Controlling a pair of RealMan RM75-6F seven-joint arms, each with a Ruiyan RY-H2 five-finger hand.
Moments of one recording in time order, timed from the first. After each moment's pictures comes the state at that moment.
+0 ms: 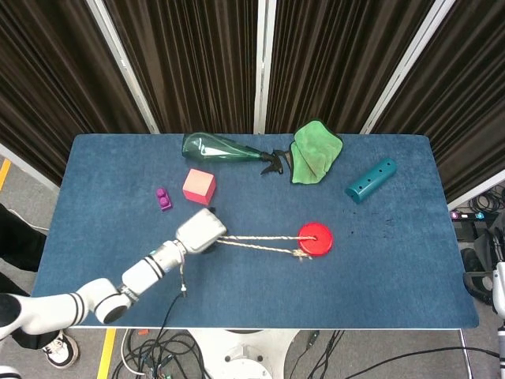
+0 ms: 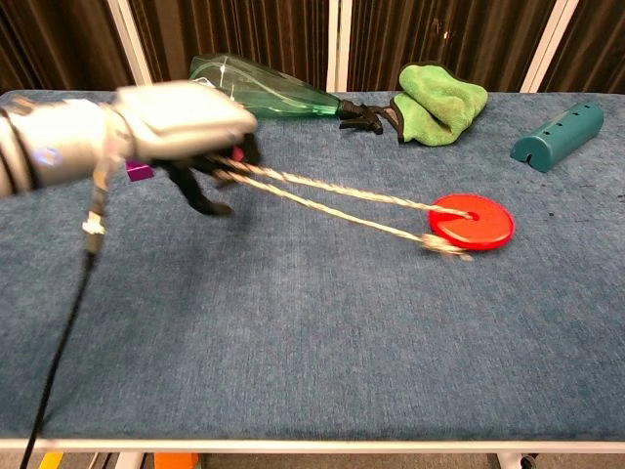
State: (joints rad) left arm -0.87 -1.51 -0.07 -1.40 1.44 0.92 0.28; right arm 0.02 -1.07 0.13 -1.61 -1.29 1.42 0.01
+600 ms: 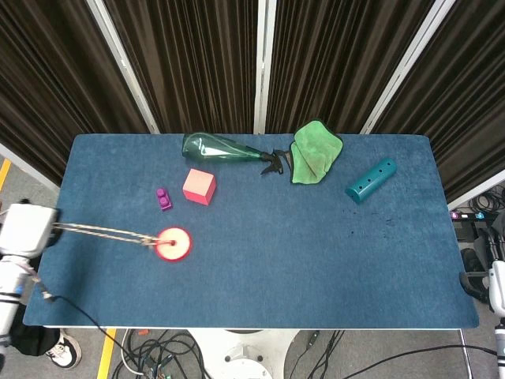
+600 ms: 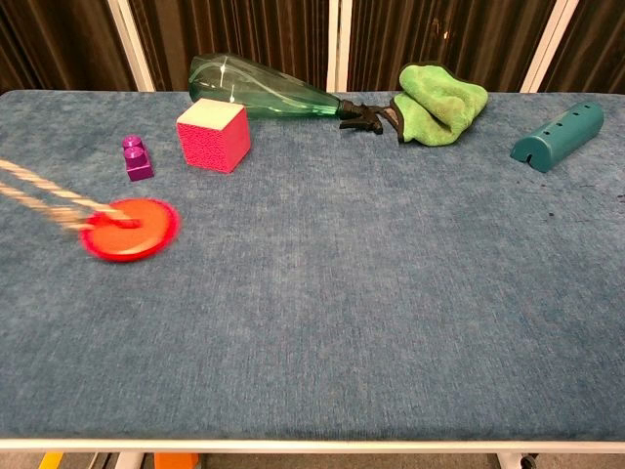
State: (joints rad) left arm -0.41 -1.03 0.01 -1.56 1.23 1.36 0.33; right arm 0.03 -1.08 0.13 -1.59 -1.30 1.41 0.02
